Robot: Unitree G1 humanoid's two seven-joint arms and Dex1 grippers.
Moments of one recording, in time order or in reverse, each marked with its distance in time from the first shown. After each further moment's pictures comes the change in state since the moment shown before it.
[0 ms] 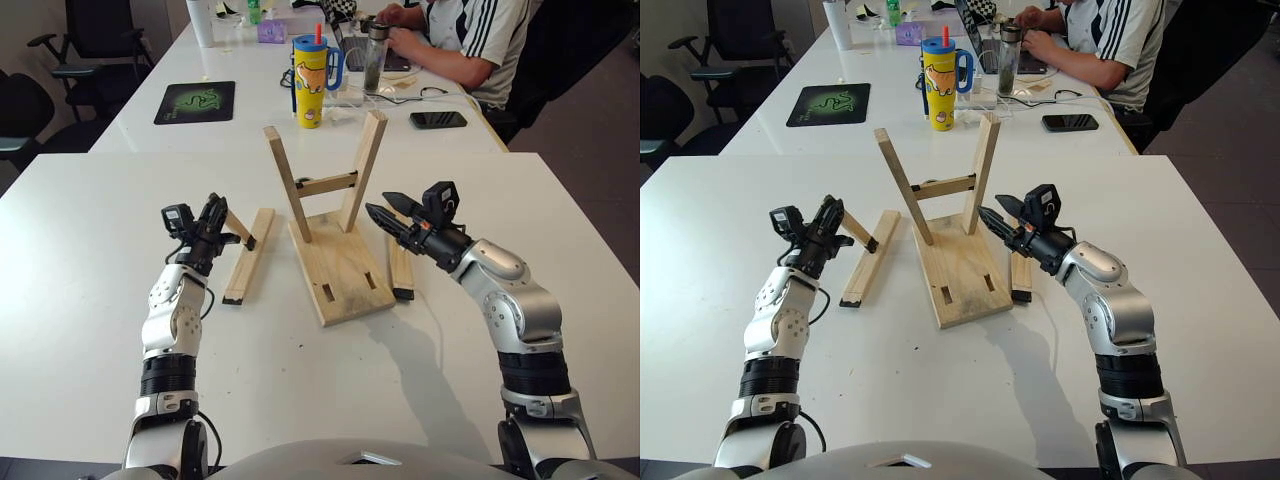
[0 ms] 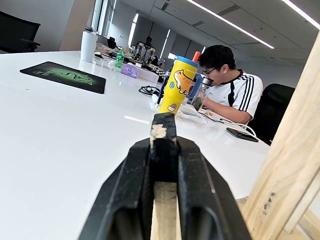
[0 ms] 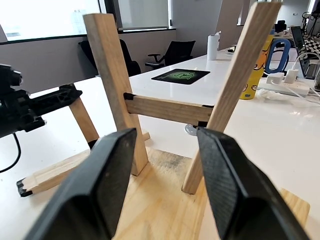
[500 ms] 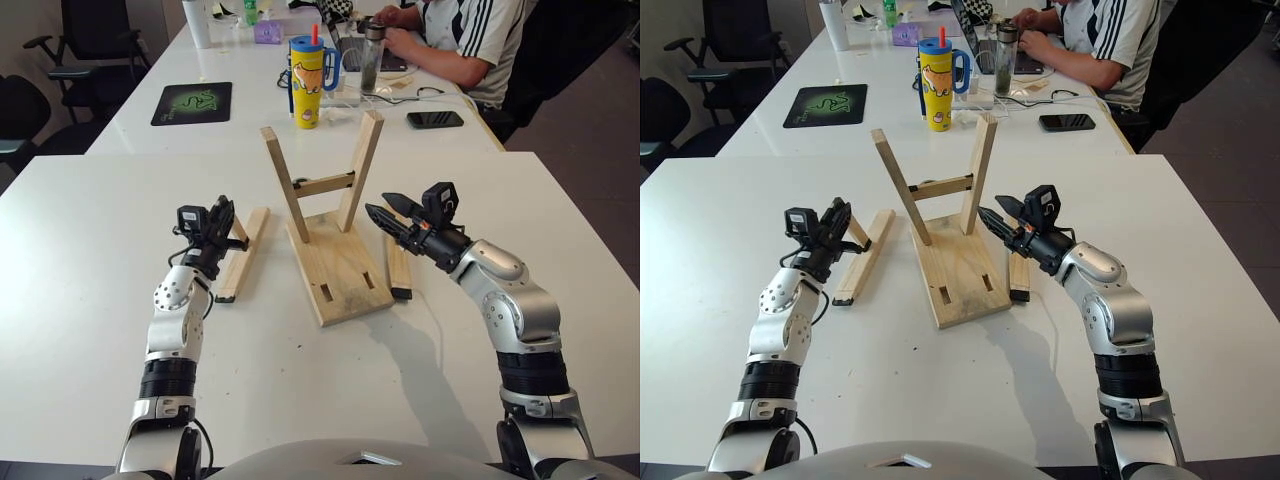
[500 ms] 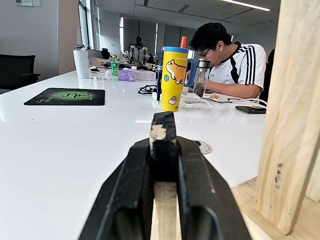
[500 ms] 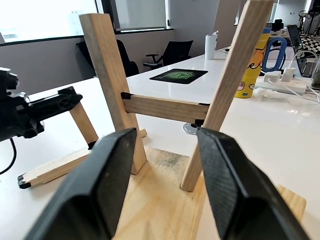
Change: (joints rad) left arm 0.067 0.014 -0.107 -0.022 0.222 -0.127 0.076; right arm 0.000 0.004 -0.002 0.004 0.000 0.000 -0.002
